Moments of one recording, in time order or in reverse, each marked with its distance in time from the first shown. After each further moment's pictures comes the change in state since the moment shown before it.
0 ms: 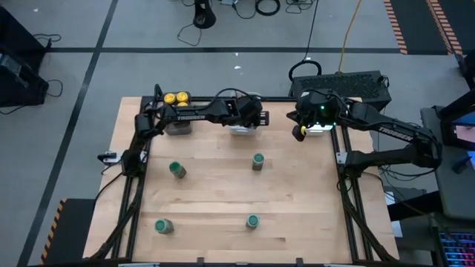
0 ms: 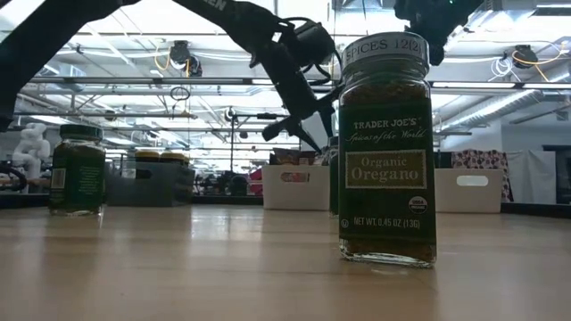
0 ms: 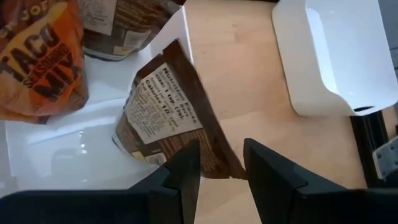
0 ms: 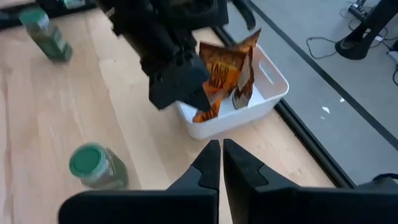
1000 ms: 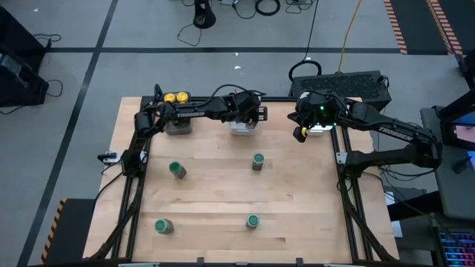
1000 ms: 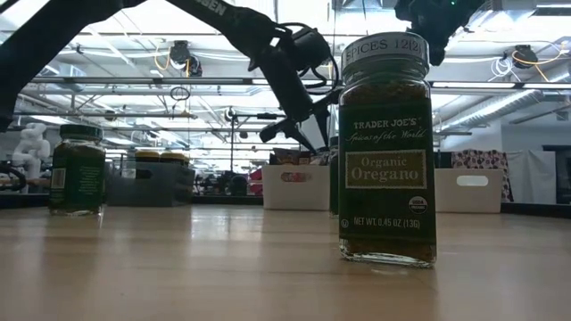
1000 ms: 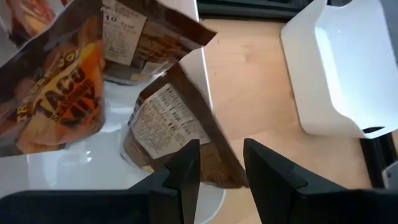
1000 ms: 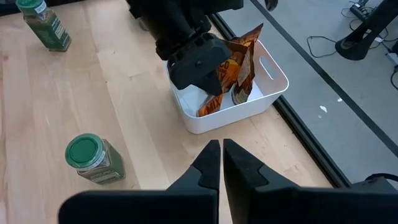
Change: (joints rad) left arm 0.037 0.000 0.000 0.007 -0.010 0.027; right arm 0.000 0.000 0.000 -0.022 0.000 -0.030
